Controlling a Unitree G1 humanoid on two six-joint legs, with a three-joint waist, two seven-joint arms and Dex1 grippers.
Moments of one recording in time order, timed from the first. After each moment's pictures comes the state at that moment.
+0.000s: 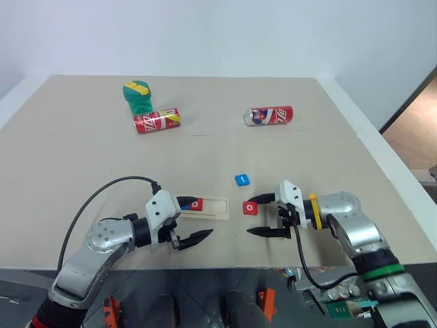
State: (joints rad) left arm -0.09 0.55 -0.15 -0.45 -0.35 0.37 -0.81; right arm -0.40 -0.64 0.18 0.18 0.21 0.11 1.30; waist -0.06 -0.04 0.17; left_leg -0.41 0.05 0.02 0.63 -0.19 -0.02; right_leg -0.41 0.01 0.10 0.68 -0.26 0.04
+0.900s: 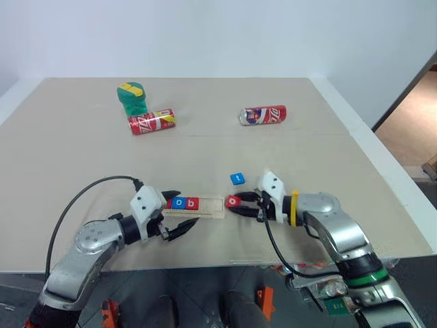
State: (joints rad) left arm -0.02 0.54 -0.05 -0.41 -0.35 0.37 -0.73; right arm -0.46 -0.51 0.22 -0.05 0.21 0.43 0.99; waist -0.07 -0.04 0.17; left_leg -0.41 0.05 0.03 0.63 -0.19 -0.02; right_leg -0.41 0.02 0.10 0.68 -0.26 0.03
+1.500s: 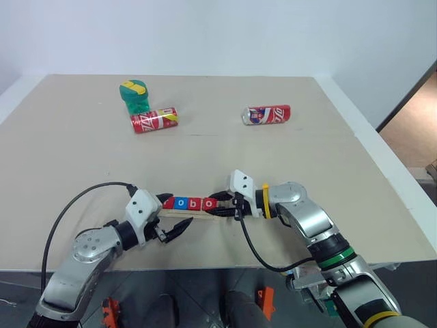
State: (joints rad) left arm 0.03 0.53 -0.04 -0.44 -0.33 0.38 -0.65; right arm -0.59 -0.41 0.35 0.14 0.13 0.29 1.07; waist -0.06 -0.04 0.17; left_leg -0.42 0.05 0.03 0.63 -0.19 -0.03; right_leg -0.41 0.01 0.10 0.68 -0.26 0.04
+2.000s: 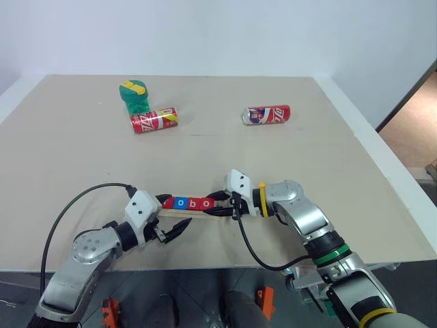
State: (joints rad) left arm 0.03 0.53 -0.04 -0.44 -0.32 0.38 -0.64; right arm -0.61 -0.39 0.36 0.18 0.11 0.27 1.10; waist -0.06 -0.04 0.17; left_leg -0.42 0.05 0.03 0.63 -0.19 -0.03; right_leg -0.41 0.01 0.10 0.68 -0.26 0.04
